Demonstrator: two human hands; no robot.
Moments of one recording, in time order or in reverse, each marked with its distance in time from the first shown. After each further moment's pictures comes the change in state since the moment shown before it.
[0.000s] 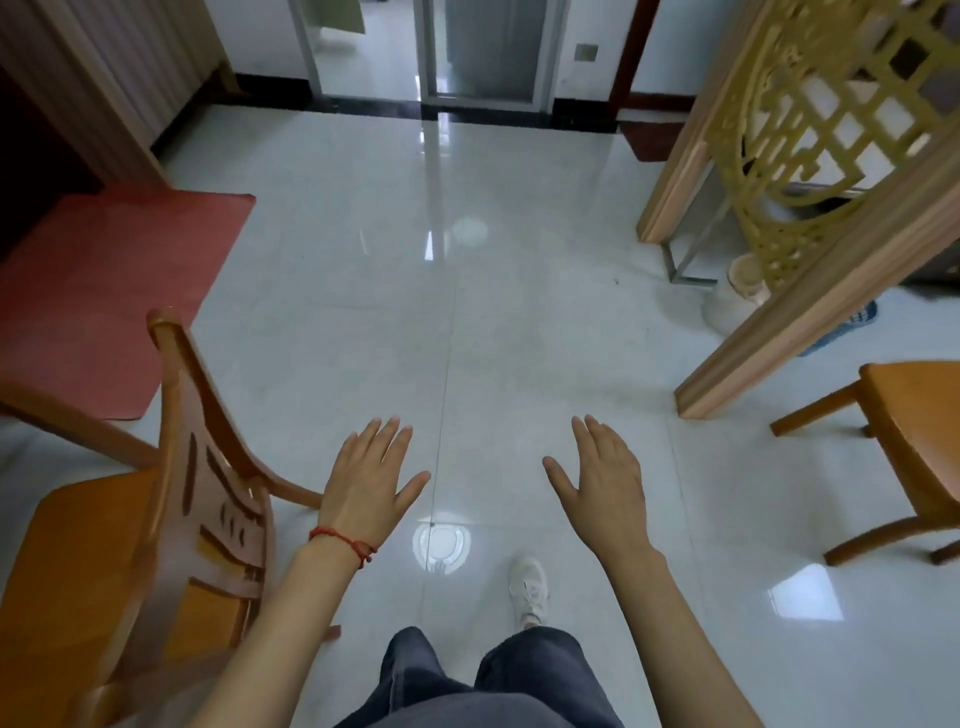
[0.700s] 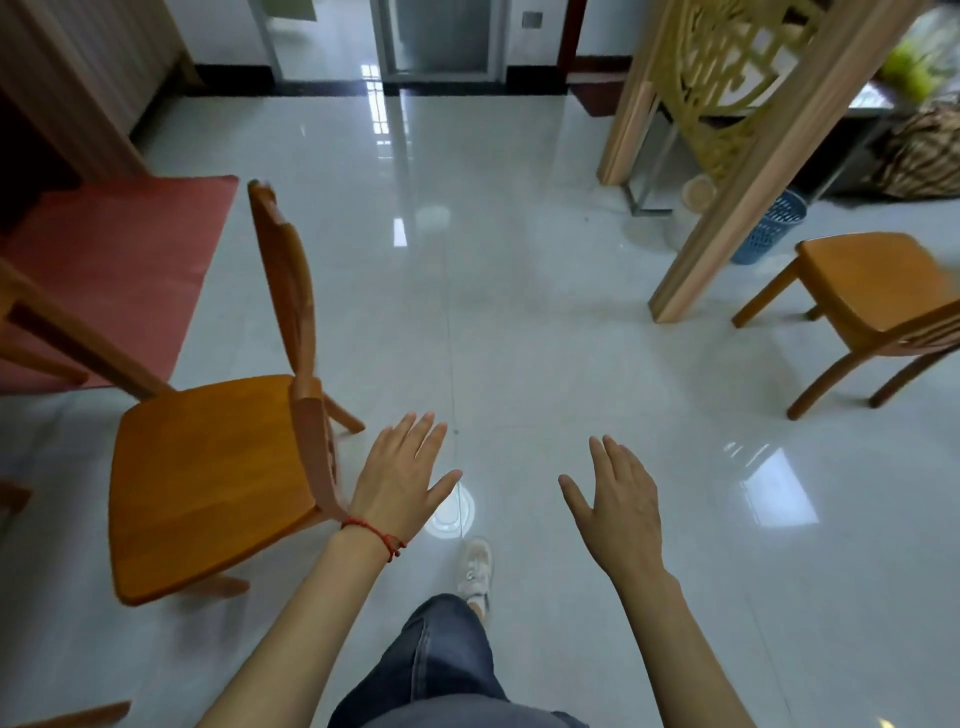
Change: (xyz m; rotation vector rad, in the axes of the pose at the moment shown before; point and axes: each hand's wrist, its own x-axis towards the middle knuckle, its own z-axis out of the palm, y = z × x) left_hand -0.279 -0.056 0.023 0.075 0.041 0.317; right_hand -0.334 -0.081 0.060 -0.044 0.044 0.216
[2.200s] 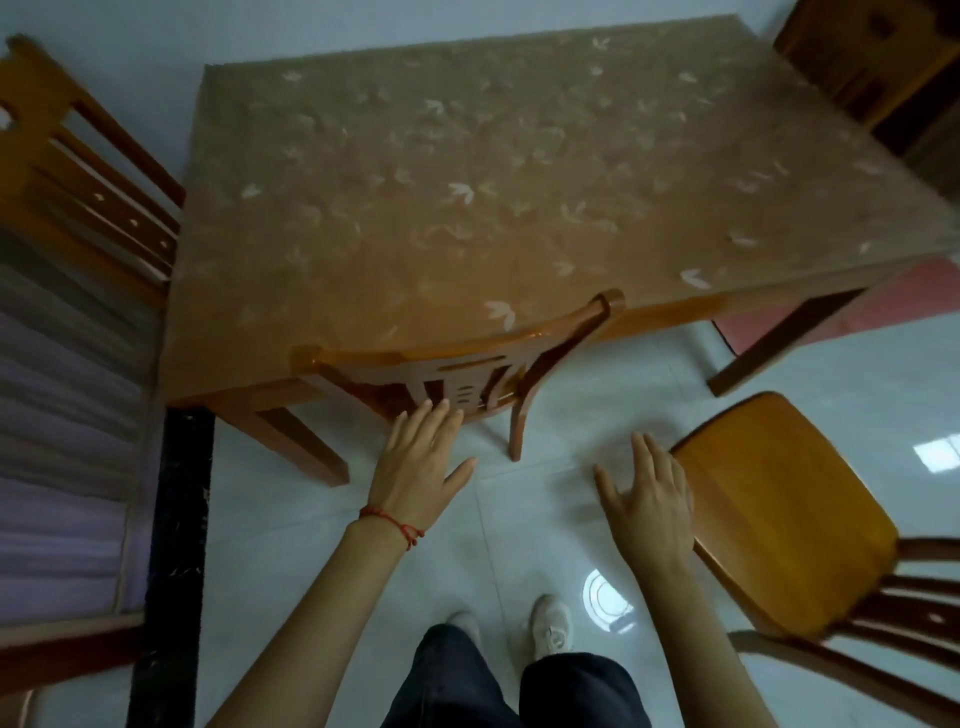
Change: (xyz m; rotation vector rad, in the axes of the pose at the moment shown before) left_hand -0.640 -0.266 -0.064 -0.010 0.440 -1.397; right_hand -0.334 -0.556 0.194 -0.087 -0.454 -1.182
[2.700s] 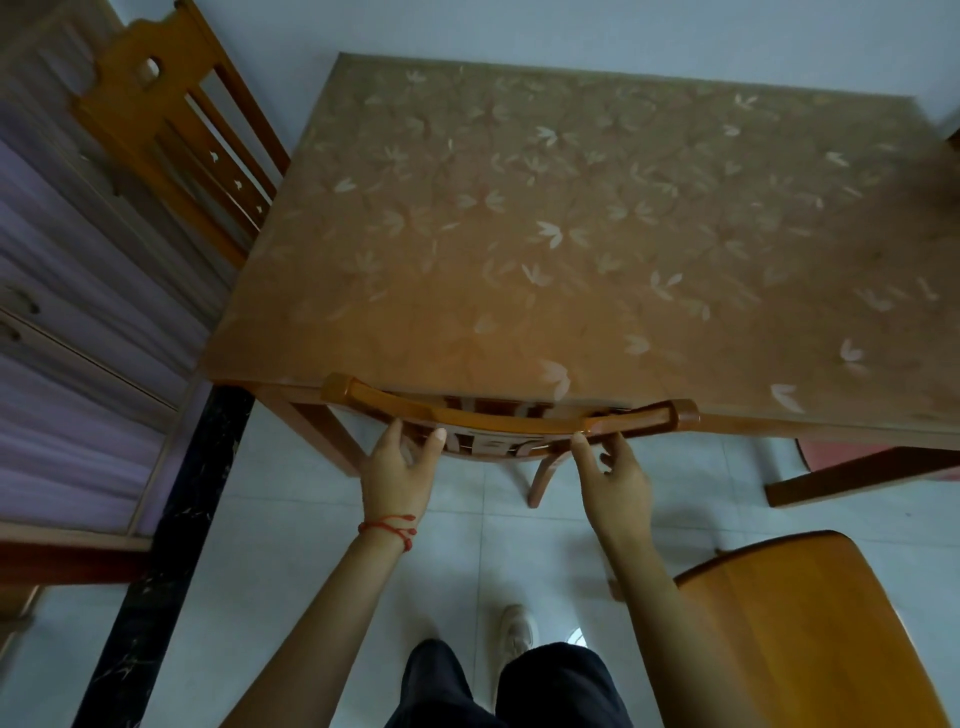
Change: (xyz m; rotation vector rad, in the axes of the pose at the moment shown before) left_hand 0.055 -0.019 -0.007 -0.710 0.389 -0.860; right_hand 0.131 -0.081 0.018 0.525 -0.155 -0.096
